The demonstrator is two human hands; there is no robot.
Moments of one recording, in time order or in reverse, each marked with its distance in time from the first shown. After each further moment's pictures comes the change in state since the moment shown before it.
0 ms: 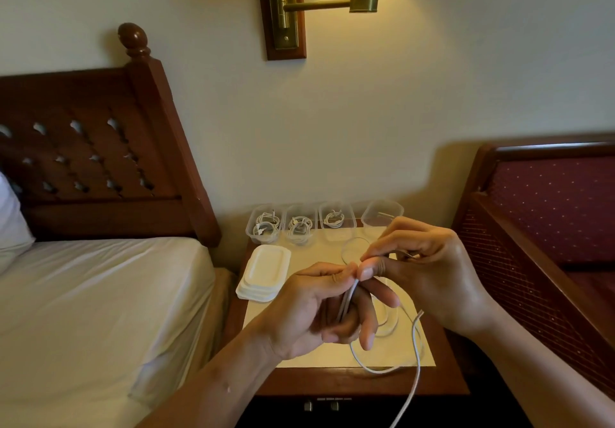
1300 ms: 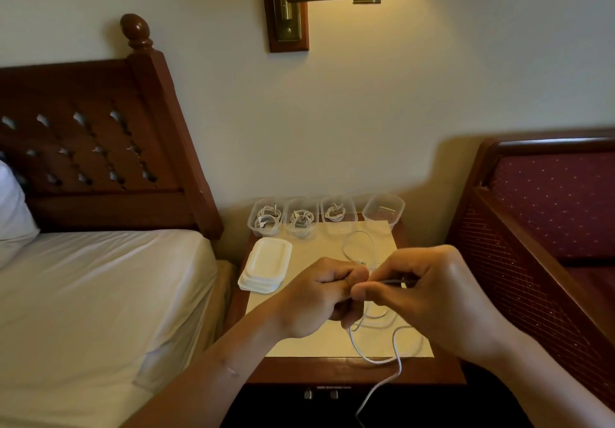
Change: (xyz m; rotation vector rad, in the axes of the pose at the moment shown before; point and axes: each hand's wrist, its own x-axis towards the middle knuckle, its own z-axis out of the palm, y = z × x) left_hand 0.002 -0.004 -0.002 0.582 0.210 -0.072; right_hand -0.021 -0.032 0.002 -0.193 -0.126 0.113
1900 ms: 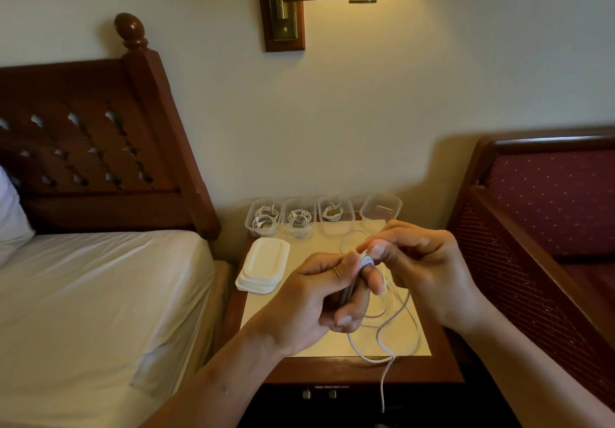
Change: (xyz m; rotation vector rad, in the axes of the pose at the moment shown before) left_hand -0.009 0.013 0.014 -0.556 -0.091 0.152; right_hand 0.016 0.030 0.009 0.515 0.117 -0.038
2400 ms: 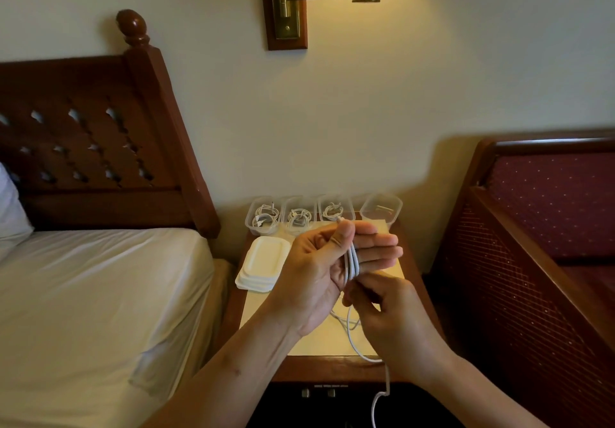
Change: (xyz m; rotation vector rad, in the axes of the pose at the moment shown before) left_hand 0.019 0.005 0.004 -0.164 0.259 0.177; right_hand -0.038 0.019 0.051 -0.419 0.015 0.312
